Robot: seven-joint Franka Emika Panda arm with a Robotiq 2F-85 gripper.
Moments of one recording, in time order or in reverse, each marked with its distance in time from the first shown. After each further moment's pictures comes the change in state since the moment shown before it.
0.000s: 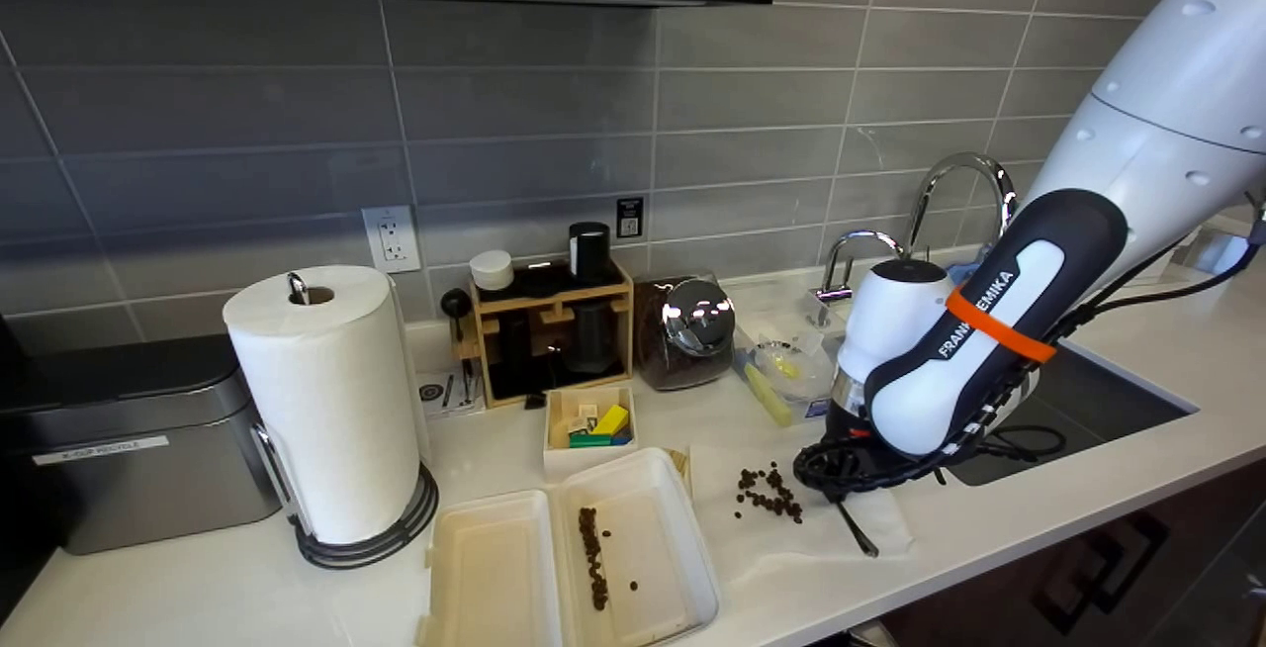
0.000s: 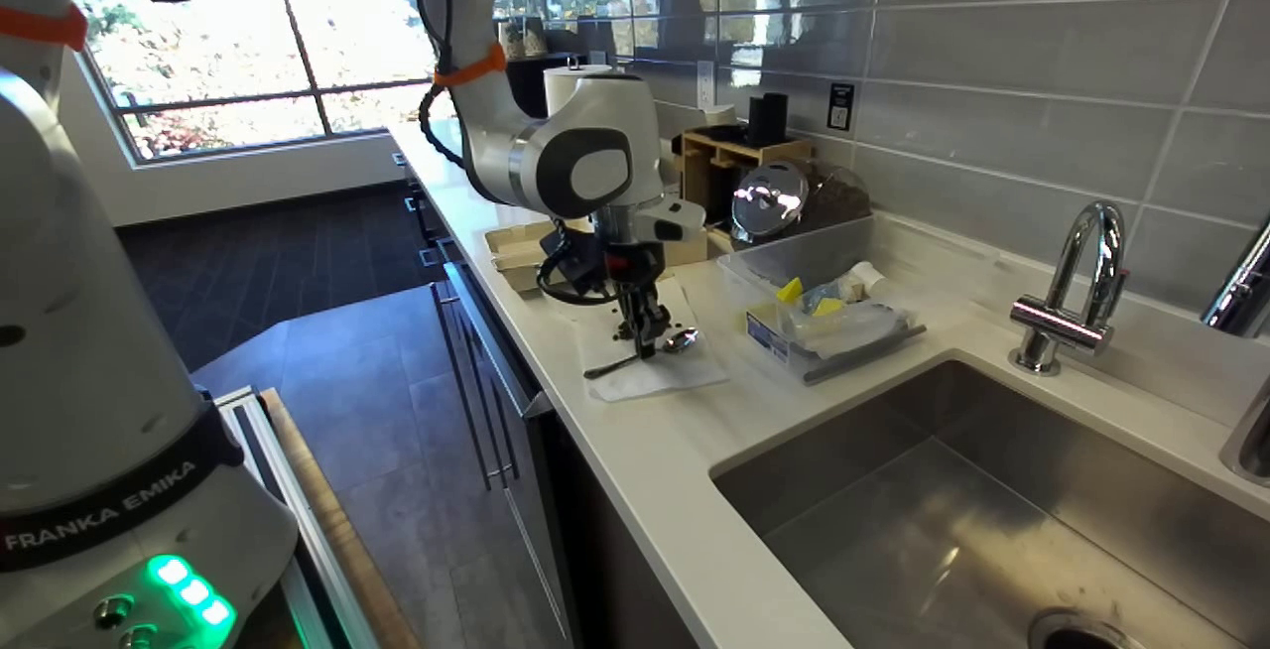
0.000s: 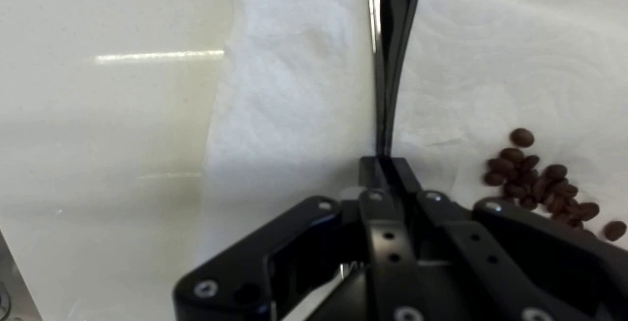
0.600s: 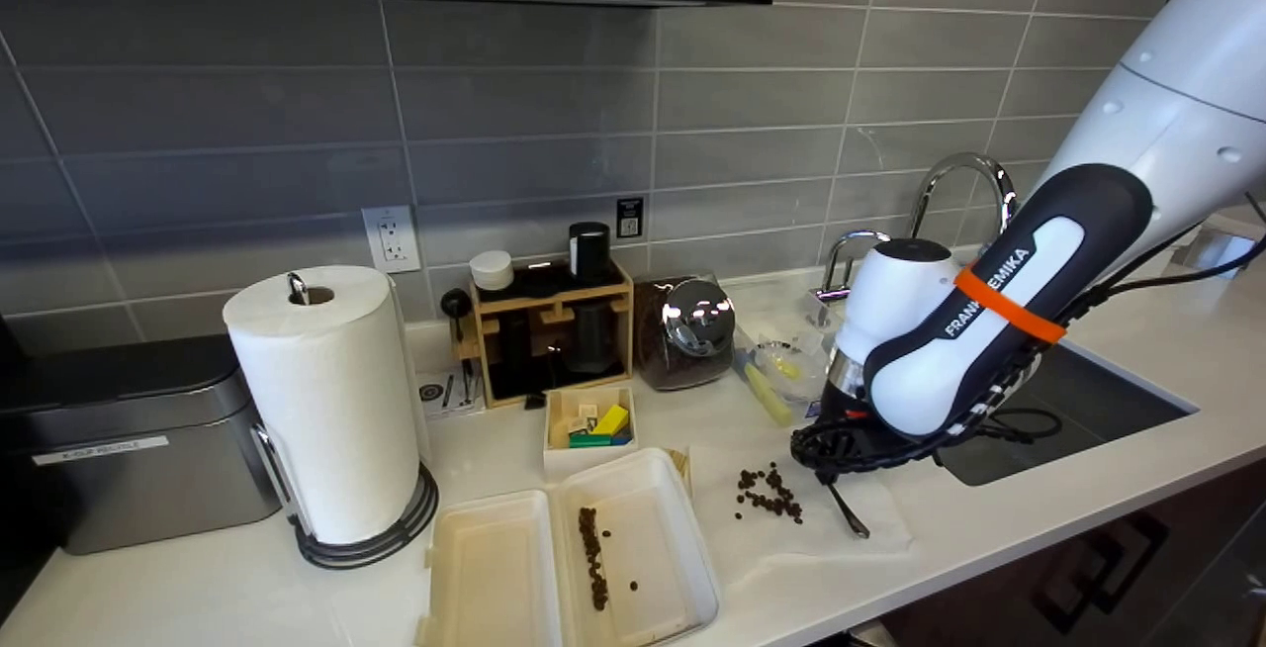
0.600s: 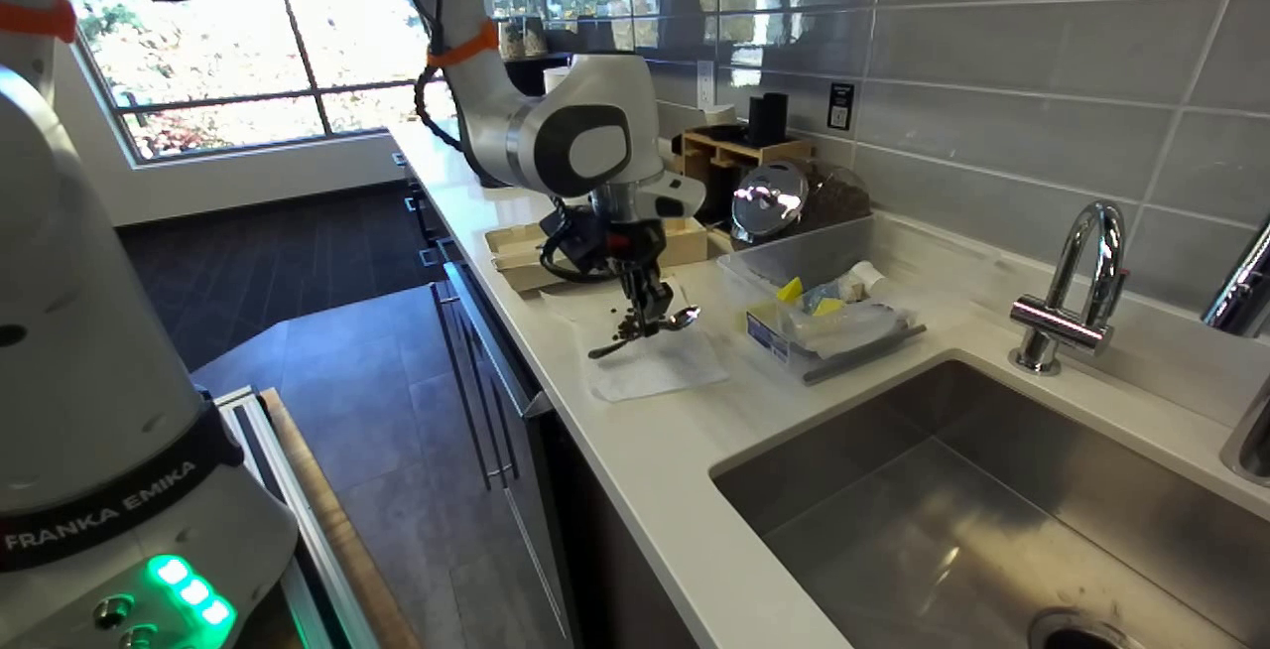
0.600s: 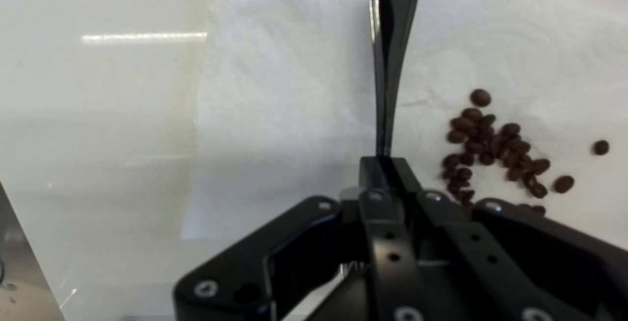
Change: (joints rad) arm 0.008 -0.060 0.003 -0.004 0.004 -0.016 -0.015
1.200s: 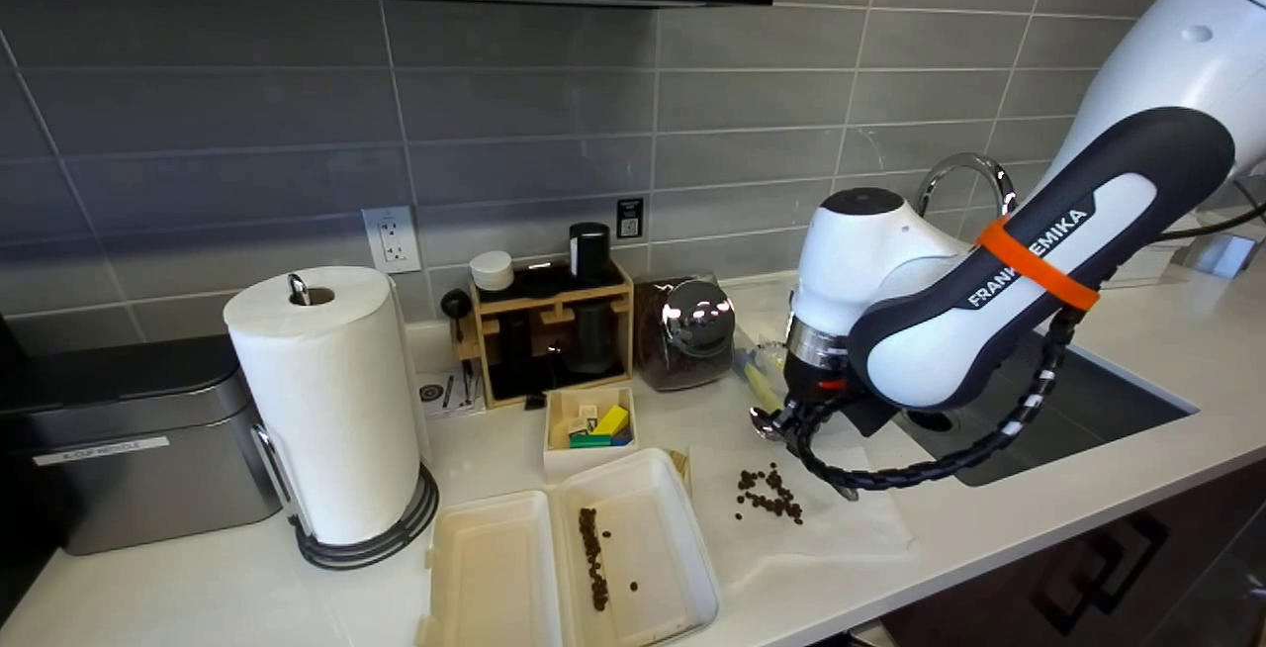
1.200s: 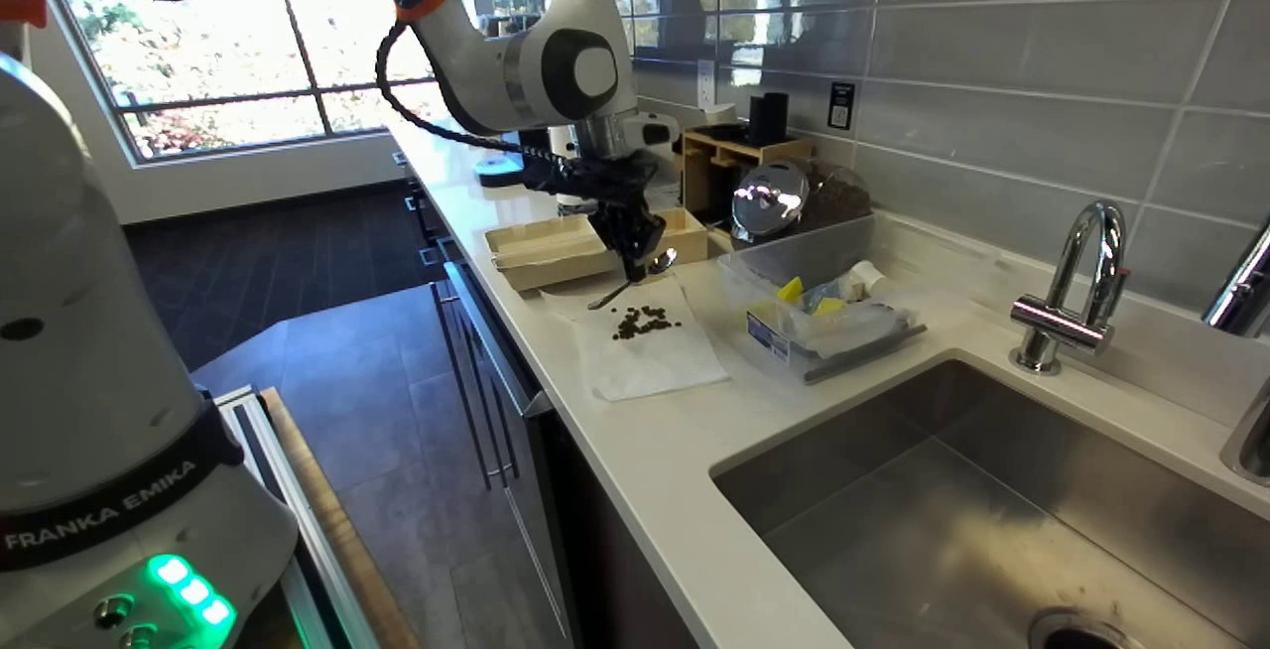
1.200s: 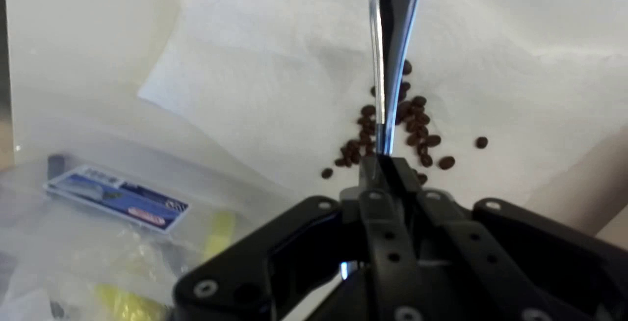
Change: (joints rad) arm 0.088 -0.104 0.007 0.081 -0.242 -0.203 -0.052
